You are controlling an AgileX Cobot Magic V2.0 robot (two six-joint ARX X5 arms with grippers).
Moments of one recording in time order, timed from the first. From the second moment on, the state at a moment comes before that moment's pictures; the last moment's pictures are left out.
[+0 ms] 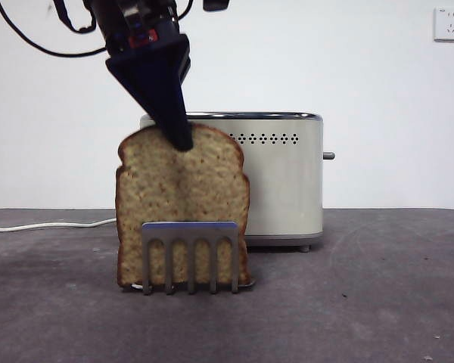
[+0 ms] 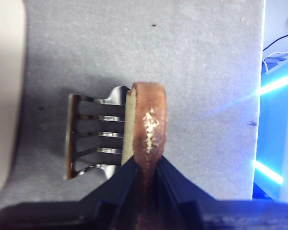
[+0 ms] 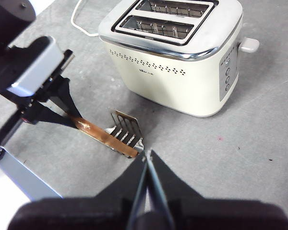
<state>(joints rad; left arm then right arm) -0.72 1.60 1.39 -0.98 0.17 0.68 0.09 0.81 1.10 -0.95 -0.57 -0.15</state>
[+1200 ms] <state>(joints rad) -0.66 1.65 1.96 -0.96 -0.02 0.82 0.09 0.83 1.10 -0.95 -0.58 -0.15</state>
